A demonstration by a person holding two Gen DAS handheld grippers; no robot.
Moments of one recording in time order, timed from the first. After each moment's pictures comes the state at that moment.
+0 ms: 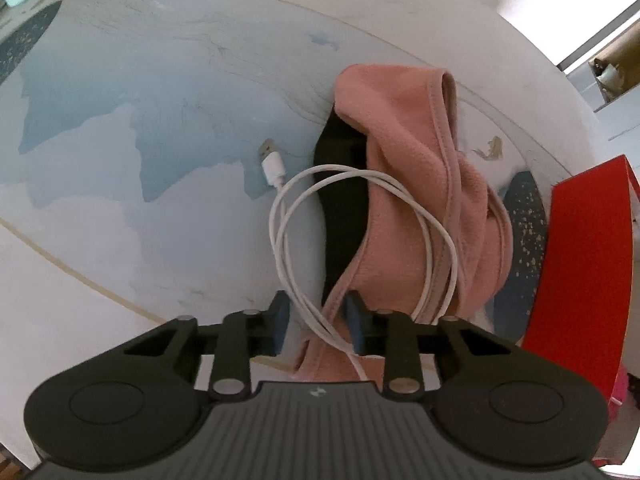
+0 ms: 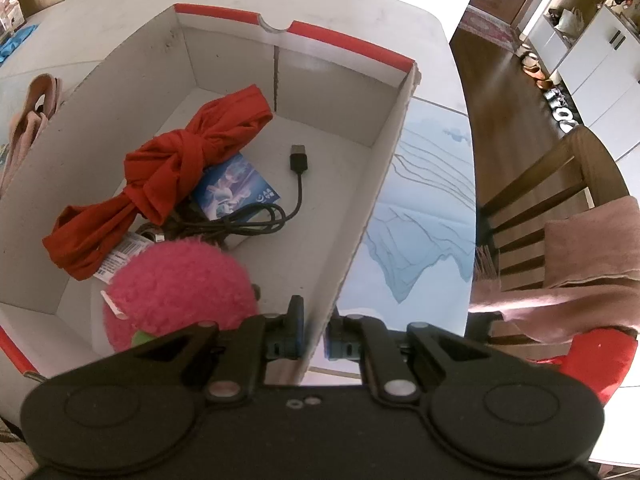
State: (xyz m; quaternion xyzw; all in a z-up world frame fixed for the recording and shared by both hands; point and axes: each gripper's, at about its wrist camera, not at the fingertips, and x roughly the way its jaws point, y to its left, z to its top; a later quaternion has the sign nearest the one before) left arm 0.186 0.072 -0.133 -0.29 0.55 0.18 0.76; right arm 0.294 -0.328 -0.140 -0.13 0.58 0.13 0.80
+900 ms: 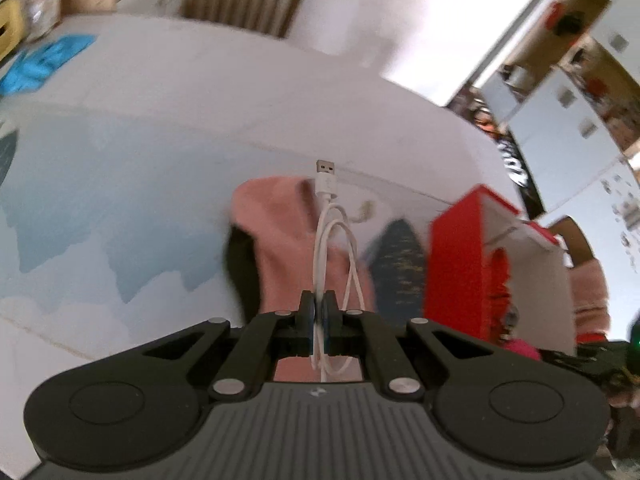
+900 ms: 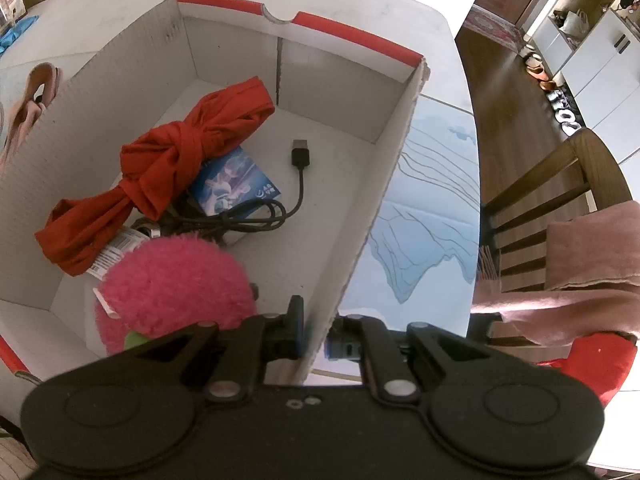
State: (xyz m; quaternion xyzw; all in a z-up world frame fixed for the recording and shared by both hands) left arm 0.185 0.054 -0.018 -0.24 0.47 0.08 0.85; right arm 0.295 -0.332 -0.146 -0.13 0.58 0.13 0.79
